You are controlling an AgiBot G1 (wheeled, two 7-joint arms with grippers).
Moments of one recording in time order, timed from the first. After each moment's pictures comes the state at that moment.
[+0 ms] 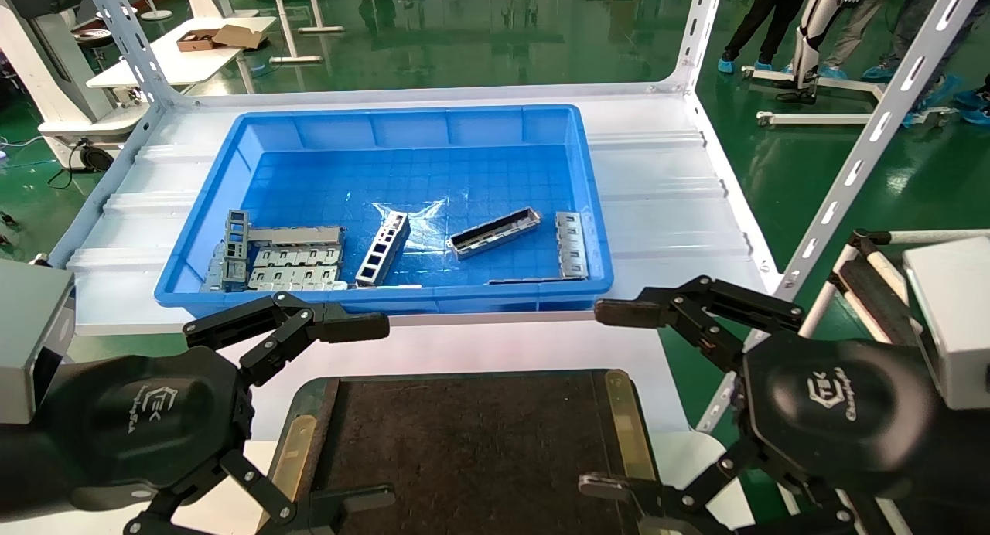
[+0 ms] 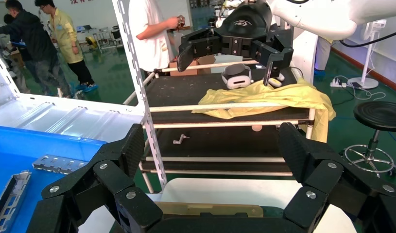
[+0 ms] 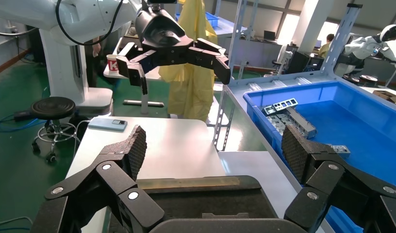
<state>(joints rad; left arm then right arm) -1.08 0.61 0.28 -1.28 0.73 1.49 -0.19 1.09 -0.59 -0.34 1.28 -0.69 -1.47 0.16</state>
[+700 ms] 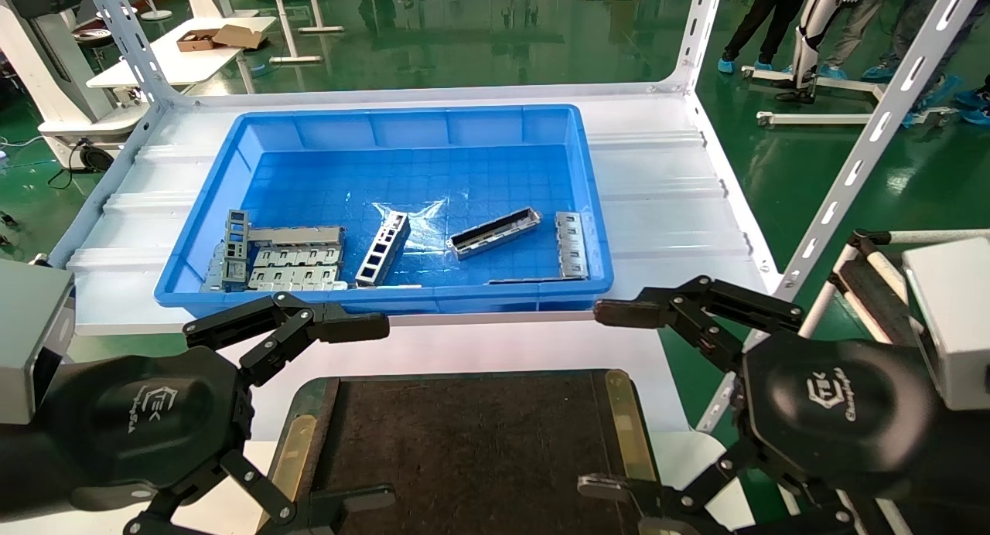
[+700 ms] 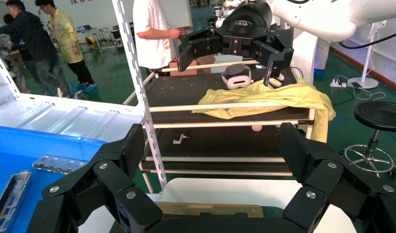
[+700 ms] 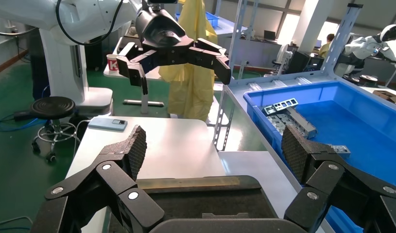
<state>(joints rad) -1.08 0.61 0.28 -1.28 0.73 1.50 -0.19 1.08 -0.60 -0.30 1.28 -0.71 -1.49 0.17</state>
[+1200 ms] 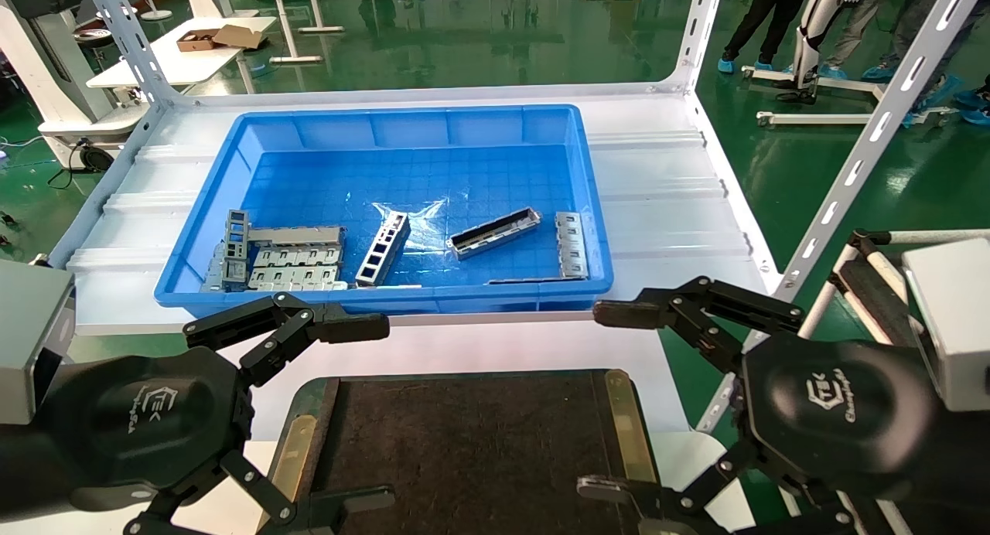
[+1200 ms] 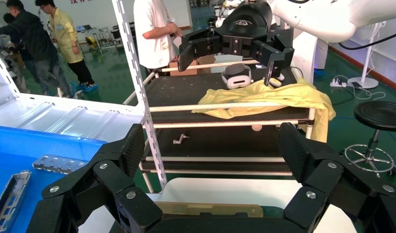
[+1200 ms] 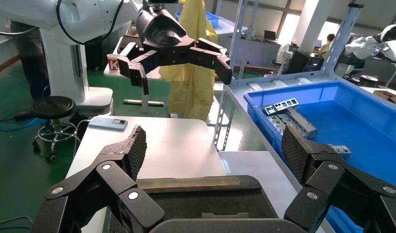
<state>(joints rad) -1.09 0.63 0.29 -1.27 0.76 1.47 -0.18 1.08 -0.61 -0.28 1.28 -0.73 -1.49 0.19</state>
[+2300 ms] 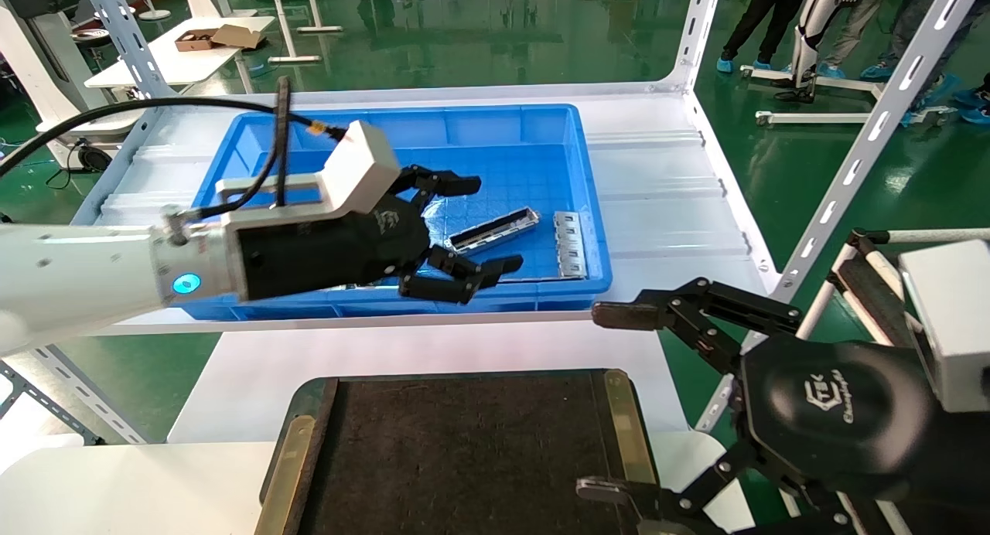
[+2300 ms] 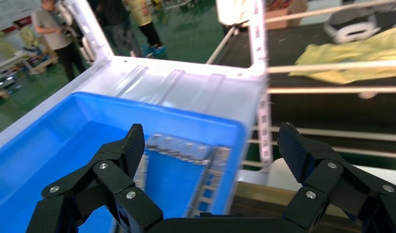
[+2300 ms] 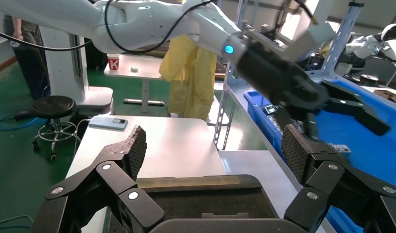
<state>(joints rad) -1.48 1.05 0.49 -0.80 1.20 1.18 -0.05 1.08 -0.61 -0.28 1.28 -0.73 -1.50 0.19</state>
